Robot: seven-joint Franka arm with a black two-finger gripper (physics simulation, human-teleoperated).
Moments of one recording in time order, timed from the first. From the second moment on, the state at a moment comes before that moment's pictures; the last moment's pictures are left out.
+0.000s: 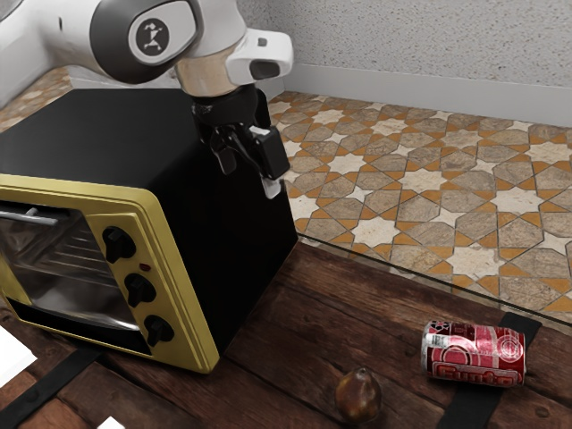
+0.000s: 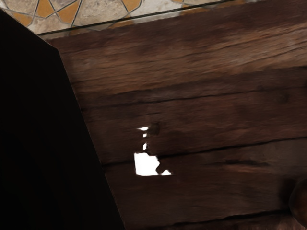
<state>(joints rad) 0.35 0.14 -0.48 -1.23 0.16 1.46 0.05</state>
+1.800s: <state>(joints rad) 0.09 -0.85 0.43 -2.18 0.15 1.94 1.90</state>
